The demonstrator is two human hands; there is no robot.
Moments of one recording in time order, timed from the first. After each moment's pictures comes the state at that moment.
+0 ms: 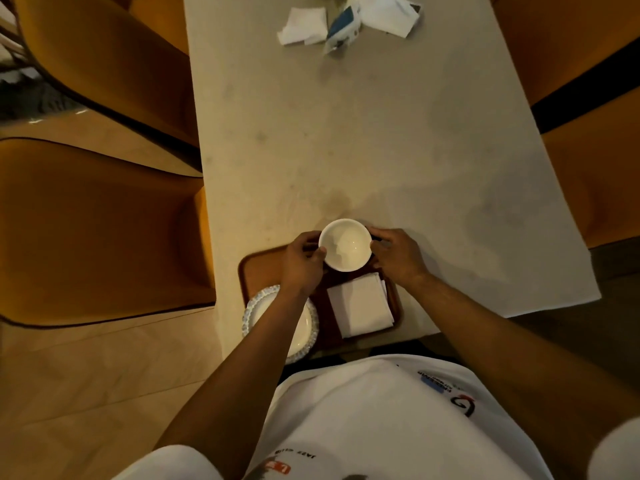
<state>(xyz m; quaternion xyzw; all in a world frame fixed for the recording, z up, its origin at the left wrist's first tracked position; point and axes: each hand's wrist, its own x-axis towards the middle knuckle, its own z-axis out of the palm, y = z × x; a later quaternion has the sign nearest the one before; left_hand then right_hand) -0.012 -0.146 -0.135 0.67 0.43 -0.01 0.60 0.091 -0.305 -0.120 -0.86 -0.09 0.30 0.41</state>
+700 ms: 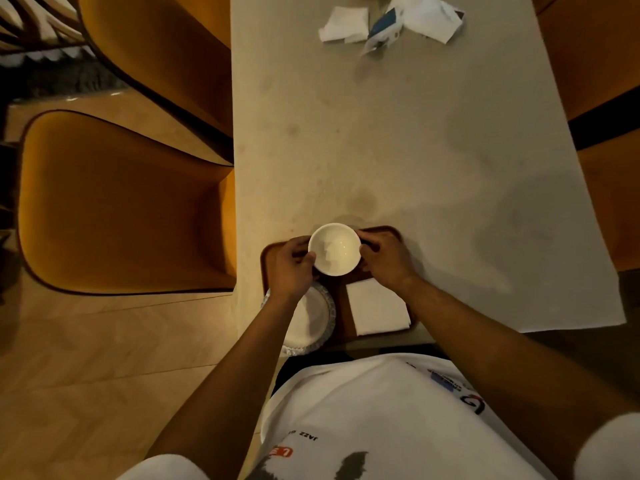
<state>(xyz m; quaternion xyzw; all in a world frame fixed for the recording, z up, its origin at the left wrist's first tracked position) -0.060 -0.115 -0.132 0.66 0.48 0.02 0.58 0.063 -0.258 -0.136 -0.83 -0.12 0.34 0.43</state>
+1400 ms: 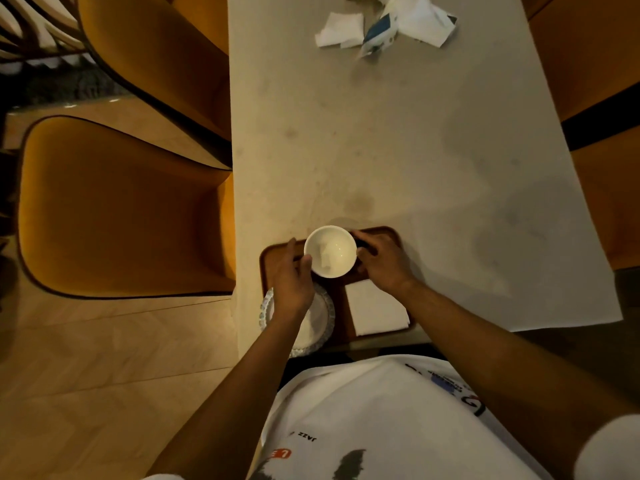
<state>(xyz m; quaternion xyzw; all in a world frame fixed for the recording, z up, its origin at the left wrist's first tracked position) -0.076 -0.136 -0.125 0.71 0.47 0.03 0.52 0.057 -0.263 -0.132 -0.82 -0.14 0.34 0.45</state>
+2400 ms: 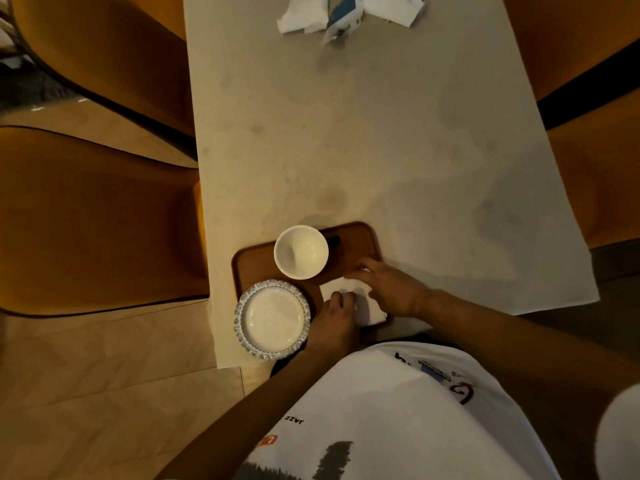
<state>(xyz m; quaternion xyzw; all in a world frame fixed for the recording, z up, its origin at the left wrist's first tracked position) -0.070 -0.247 -0.148 0.89 0.18 -0.27 0.32 0.075 -0.348 -0.157 -0.79 -0.46 0.39 0.08</state>
